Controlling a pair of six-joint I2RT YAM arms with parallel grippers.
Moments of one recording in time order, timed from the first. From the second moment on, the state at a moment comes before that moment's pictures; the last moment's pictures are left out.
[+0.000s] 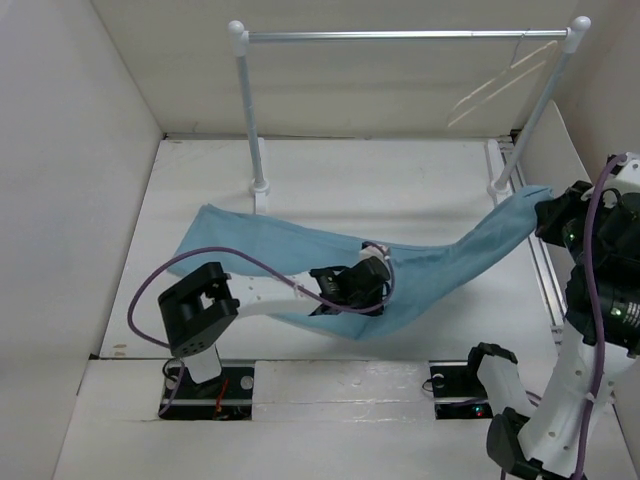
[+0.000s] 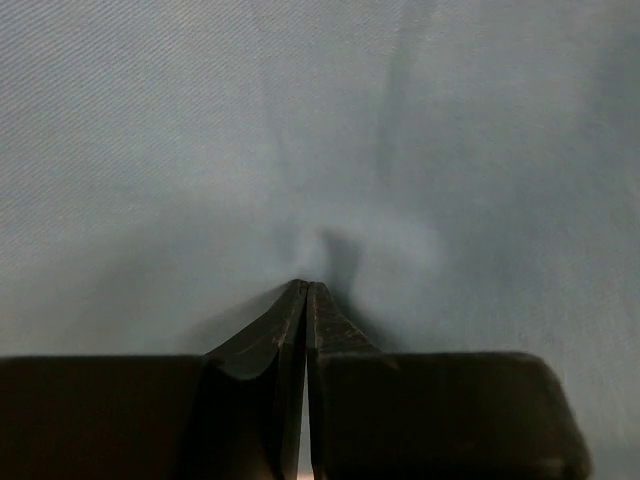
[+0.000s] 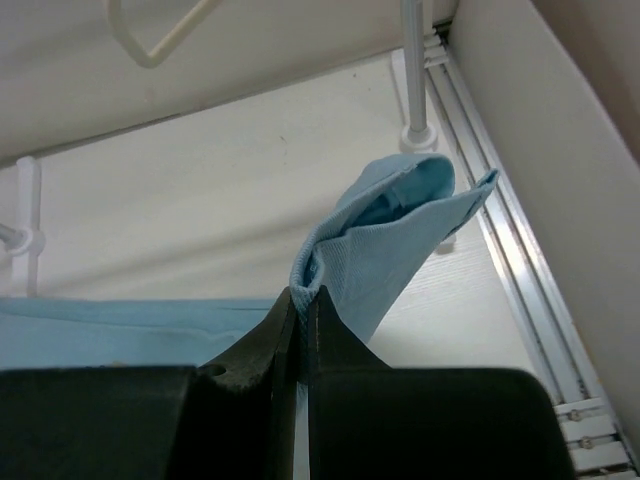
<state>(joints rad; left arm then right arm) -1.18 1.67 1.02 -0.19 -0.12 -0.85 -0.37 0.82 1.54 -1.00 -0.21 0.17</state>
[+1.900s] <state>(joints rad) -0.04 1.04 1.22 -0.50 -0.08 -0.57 1.02 1.80 1.29 -0.13 -0.12 0.48</state>
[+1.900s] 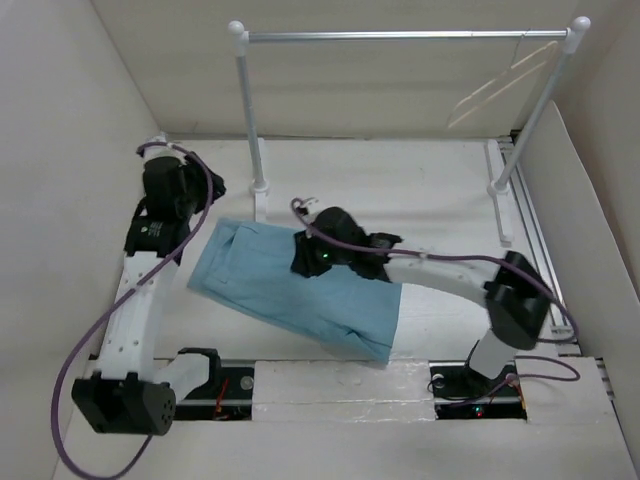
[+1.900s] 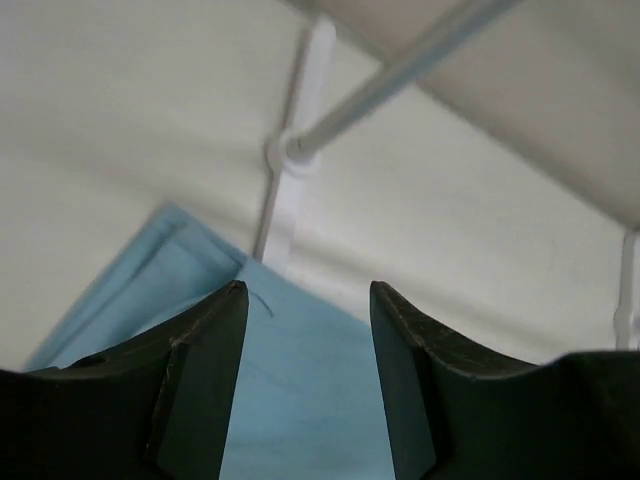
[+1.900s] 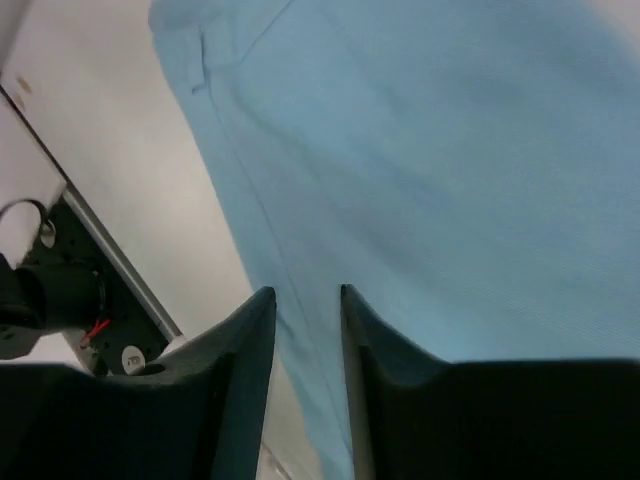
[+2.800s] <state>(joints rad) 0.19 1.43 0.69 -0.20 0.23 -0.75 0.96 0.98 0.43 -0.33 -0.10 0.56</state>
